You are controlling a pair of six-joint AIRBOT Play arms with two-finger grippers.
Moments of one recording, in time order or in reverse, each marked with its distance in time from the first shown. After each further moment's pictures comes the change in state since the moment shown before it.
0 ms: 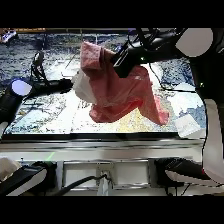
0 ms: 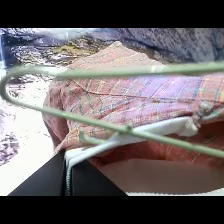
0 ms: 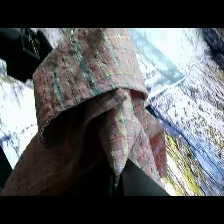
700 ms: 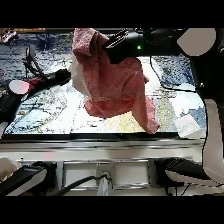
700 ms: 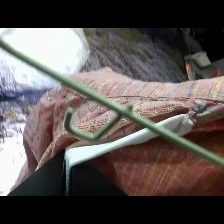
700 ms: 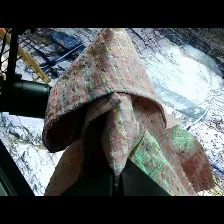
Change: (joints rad) left arm 0.000 0.000 0.000 -0.175 0.214 0.052; right arm 0.000 0.000 0.000 0.085 -0.138 0.190
